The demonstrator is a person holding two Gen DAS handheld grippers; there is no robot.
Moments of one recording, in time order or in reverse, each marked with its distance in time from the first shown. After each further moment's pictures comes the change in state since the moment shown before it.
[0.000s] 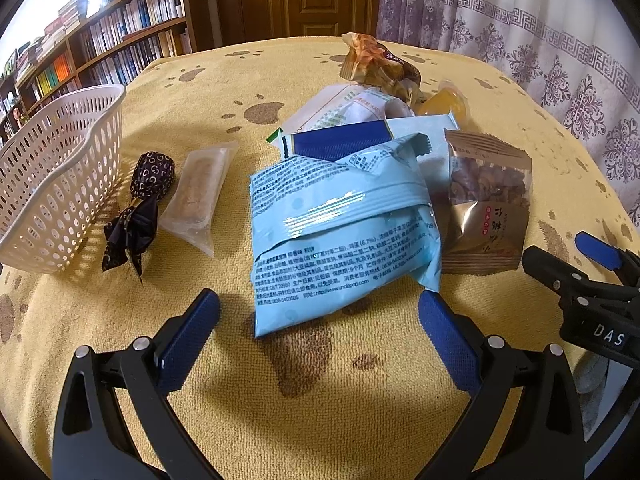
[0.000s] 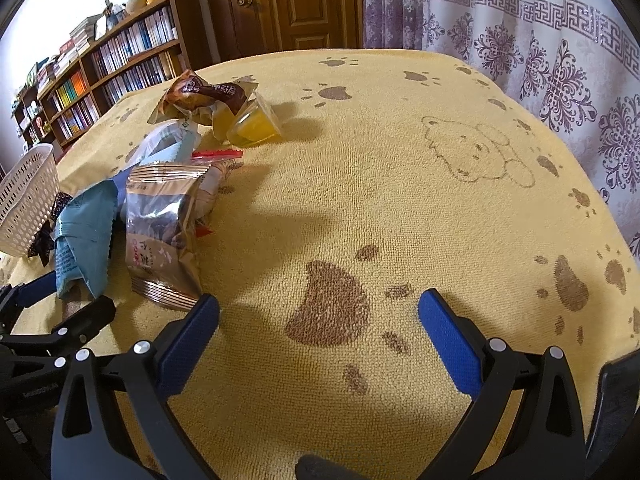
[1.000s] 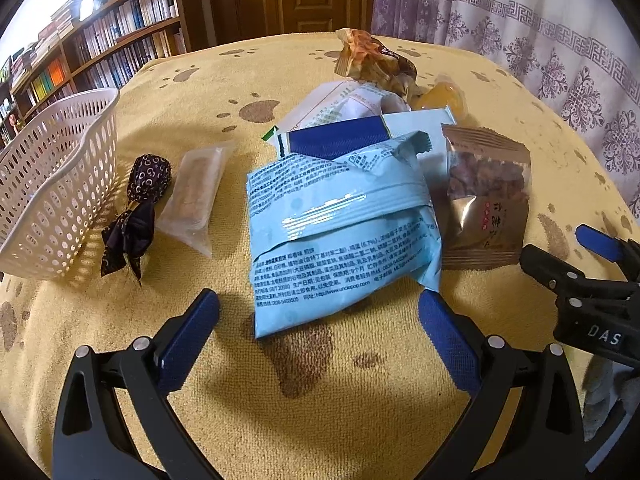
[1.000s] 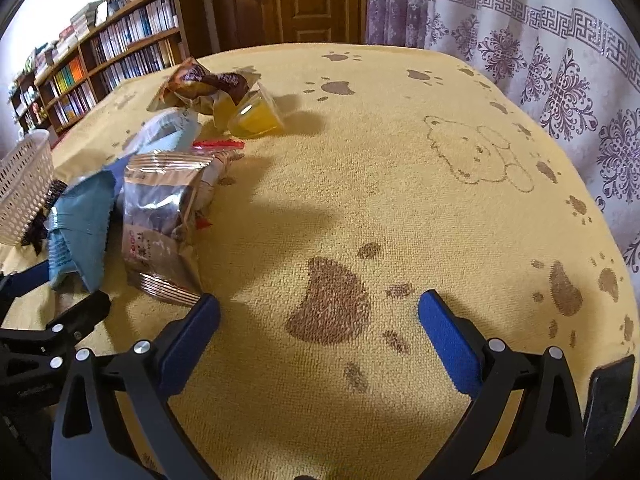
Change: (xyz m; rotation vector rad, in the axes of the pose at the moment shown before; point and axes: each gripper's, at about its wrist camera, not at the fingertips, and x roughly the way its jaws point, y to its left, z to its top) left arm 0.000 -0.005 0.003 0.027 0.022 0.012; right arm -0.003 -0.002 0.001 -0.020 0.017 -0.001
